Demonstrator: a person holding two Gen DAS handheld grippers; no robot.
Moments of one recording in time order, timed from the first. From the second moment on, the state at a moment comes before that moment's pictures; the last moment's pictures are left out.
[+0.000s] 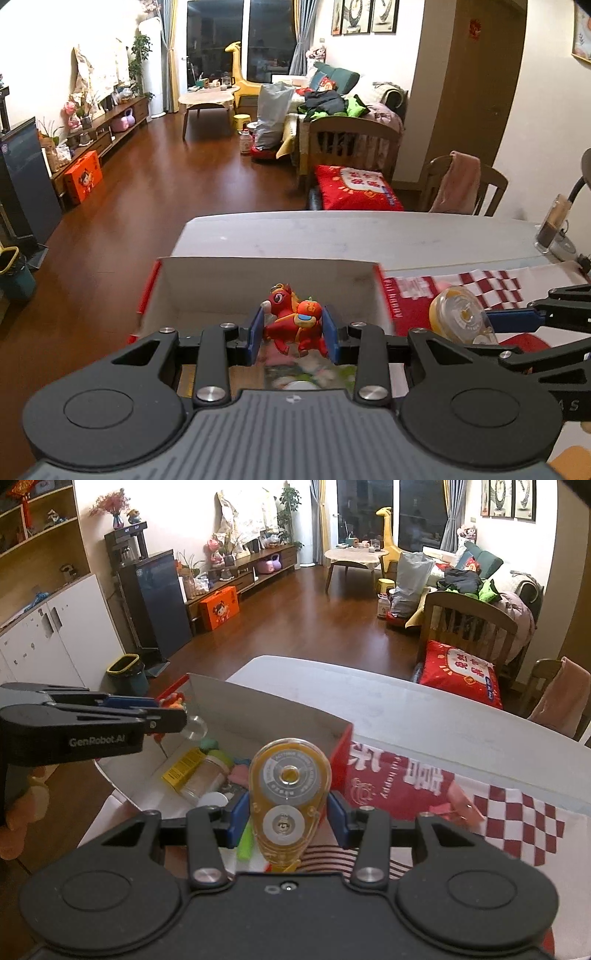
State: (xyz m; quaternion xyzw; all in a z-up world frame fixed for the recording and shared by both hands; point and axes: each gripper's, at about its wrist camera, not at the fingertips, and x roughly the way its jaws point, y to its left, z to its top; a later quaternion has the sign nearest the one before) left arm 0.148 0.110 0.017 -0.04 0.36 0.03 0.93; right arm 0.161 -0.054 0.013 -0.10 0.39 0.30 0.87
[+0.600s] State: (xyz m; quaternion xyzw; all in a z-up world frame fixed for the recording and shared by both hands) left arm 0.189 0.190 -0.049 -0.03 0.43 0.04 0.90; right arm 0.206 0.022 -0.043 -0.12 0.43 0.27 0.86
